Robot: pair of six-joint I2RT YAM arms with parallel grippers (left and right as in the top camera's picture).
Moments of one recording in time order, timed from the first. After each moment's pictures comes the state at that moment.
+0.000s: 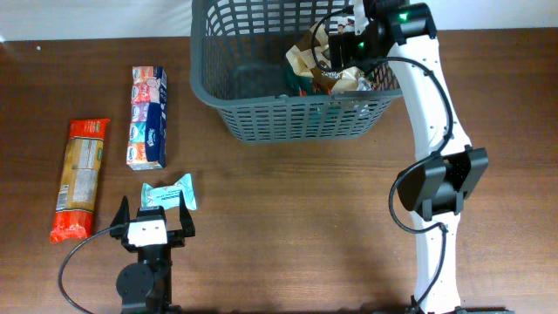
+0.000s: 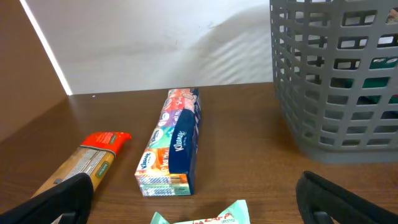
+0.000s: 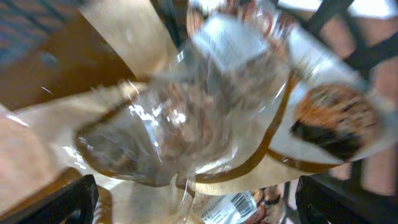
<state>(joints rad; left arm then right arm) 0.07 0.01 0.01 -0.08 -0.06 0.10 0.19 2.40 2.61 -1.25 -0.04 0.05</state>
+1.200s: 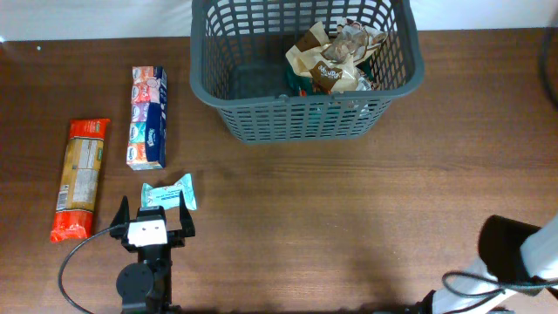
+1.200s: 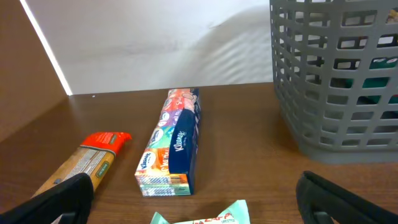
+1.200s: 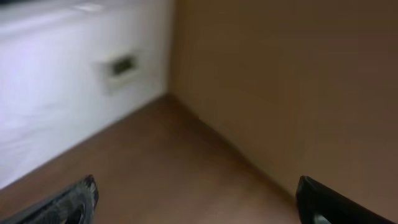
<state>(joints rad) 0.07 0.01 0.01 -0.08 -0.06 0.10 -0.33 1.91 2.95 -1.56 0.51 0.15</state>
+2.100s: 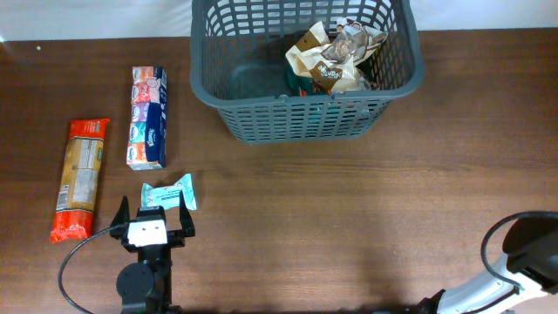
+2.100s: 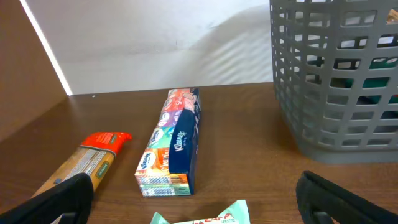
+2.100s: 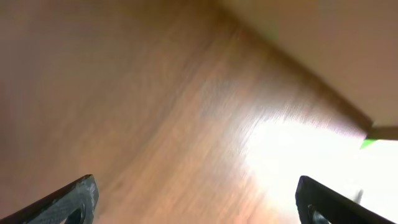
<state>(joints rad) 0.07 0.01 0.01 -0.08 -0.06 0.10 -0.61 1.95 2.22 -1.45 0.31 0.28</state>
